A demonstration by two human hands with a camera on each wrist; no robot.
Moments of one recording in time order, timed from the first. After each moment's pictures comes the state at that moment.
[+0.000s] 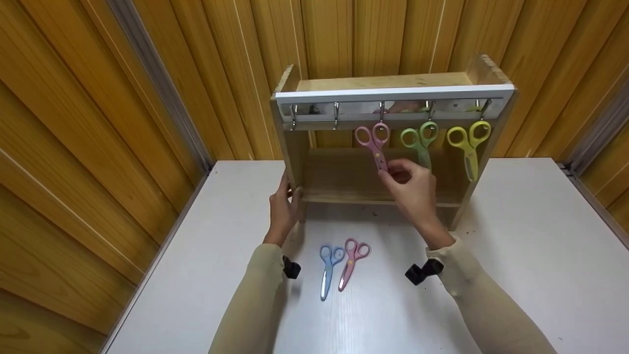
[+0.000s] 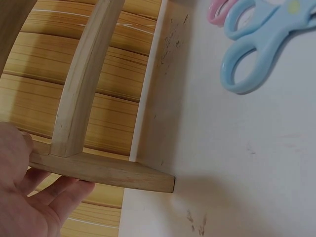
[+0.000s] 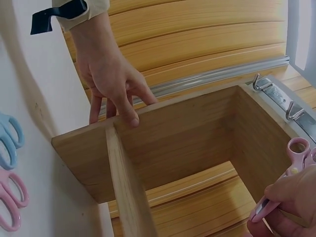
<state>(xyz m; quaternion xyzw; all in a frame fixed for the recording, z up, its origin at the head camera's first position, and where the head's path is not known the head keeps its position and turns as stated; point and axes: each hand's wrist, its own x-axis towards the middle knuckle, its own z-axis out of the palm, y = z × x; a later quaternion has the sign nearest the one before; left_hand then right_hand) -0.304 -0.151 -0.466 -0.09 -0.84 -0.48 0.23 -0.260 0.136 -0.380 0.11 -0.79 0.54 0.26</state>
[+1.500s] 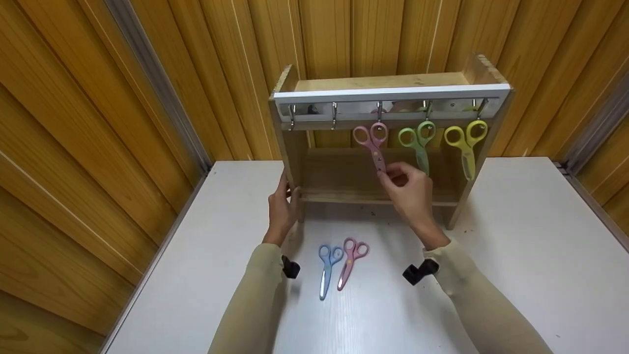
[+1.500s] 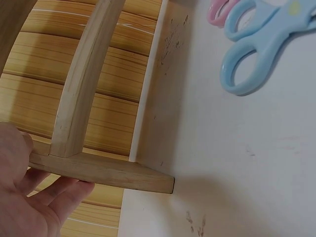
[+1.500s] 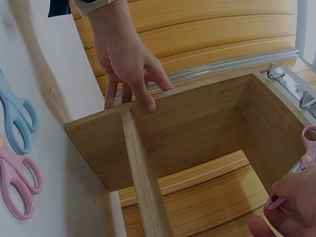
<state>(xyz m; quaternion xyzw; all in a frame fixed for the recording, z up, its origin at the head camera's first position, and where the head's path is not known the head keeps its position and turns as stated) -0.304 -0.150 -0.467 -0.10 -0.84 -0.48 0.24 -0.264 0.138 -0.394 0.10 -0.80 0.53 0.26</state>
